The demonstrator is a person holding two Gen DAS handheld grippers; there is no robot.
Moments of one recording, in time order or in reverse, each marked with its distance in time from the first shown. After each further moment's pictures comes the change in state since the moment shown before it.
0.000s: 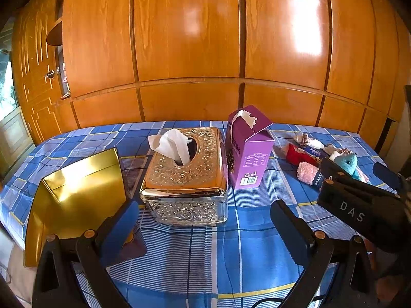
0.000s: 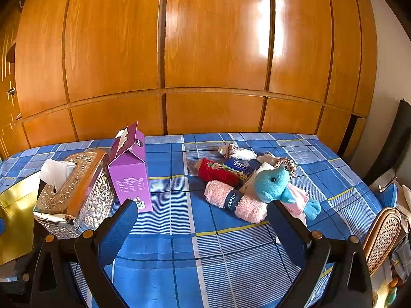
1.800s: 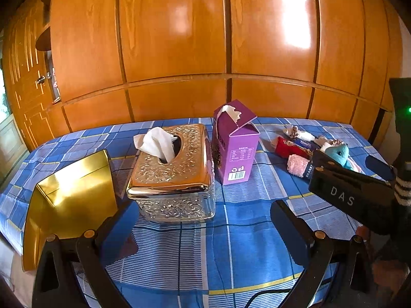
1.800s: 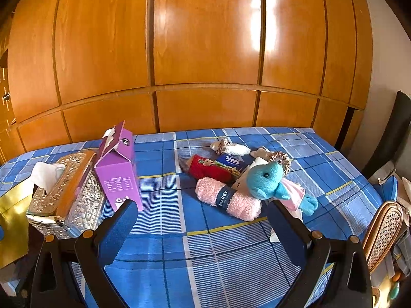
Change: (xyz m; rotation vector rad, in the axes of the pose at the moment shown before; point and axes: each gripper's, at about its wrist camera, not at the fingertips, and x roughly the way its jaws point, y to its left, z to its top) left arm -0.001 -0.017 -0.002 0.051 0.018 -0.036; right arm 0.011 -0.018 -0.002 0.042 0.025 -0.019
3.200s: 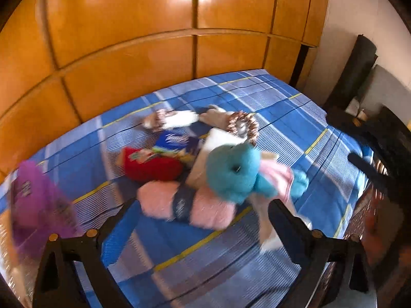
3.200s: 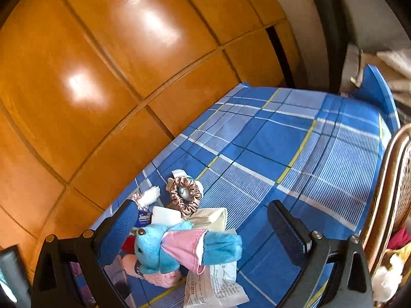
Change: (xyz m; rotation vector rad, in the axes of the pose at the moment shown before) left arm 0.146 -0.224 0.085 0.349 0.258 -0.480; right arm 0.072 -0.250 0.008 0.727 0.003 0.005
